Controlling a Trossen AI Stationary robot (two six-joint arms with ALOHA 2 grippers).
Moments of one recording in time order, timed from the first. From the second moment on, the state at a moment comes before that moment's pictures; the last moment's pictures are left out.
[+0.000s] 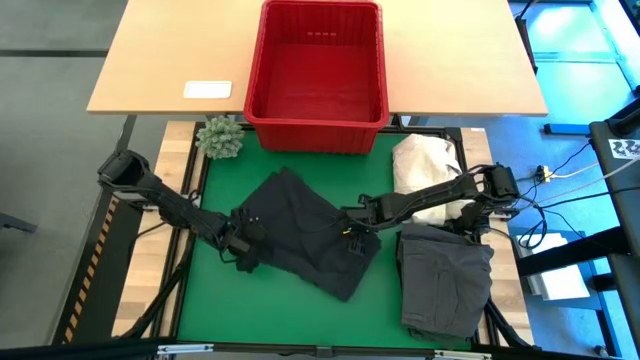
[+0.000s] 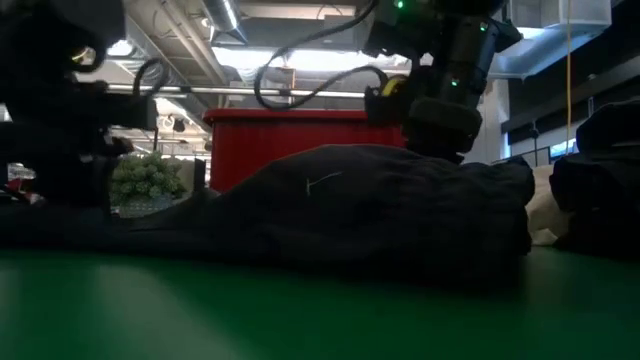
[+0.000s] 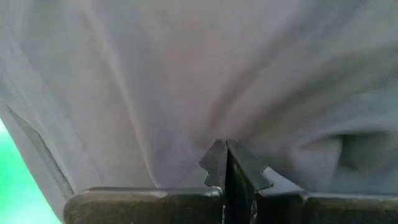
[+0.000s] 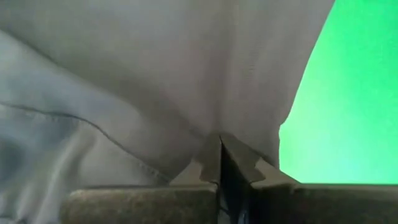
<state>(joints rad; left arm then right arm) -0.45 1.42 0.60 -0.54 -0.39 -0.64 0.13 1.78 1.13 -0.60 0.10 0.35</state>
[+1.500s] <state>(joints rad) -0.08 1.23 0.60 -0.43 -0.42 -0.25 0.38 1.81 1.18 -0.52 -0.15 0.49</state>
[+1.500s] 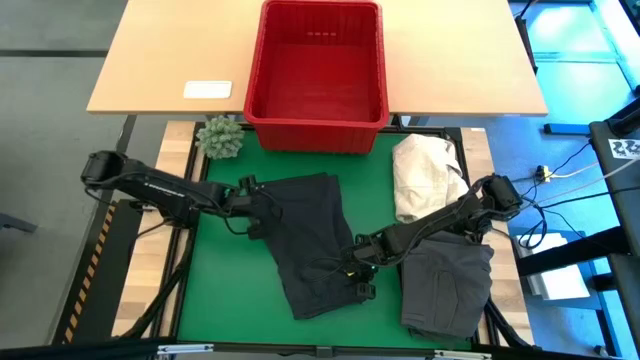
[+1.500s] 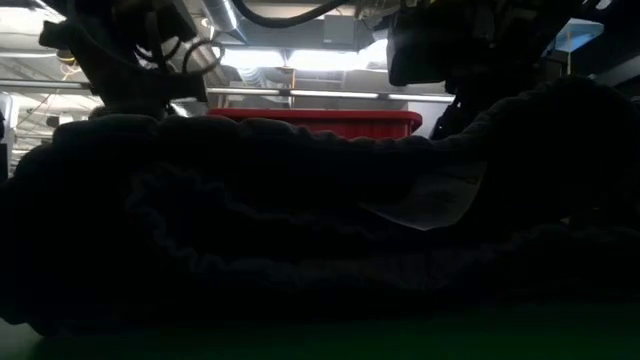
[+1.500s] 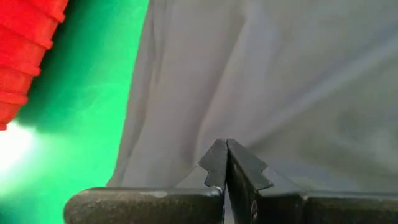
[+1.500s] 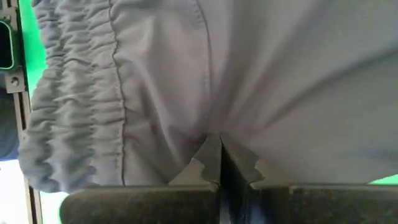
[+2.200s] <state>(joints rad) -0.42 1.24 0.60 0.02 -0.33 -0.29 0.35 1.81 1.27 -0.45 0.05 0.26</state>
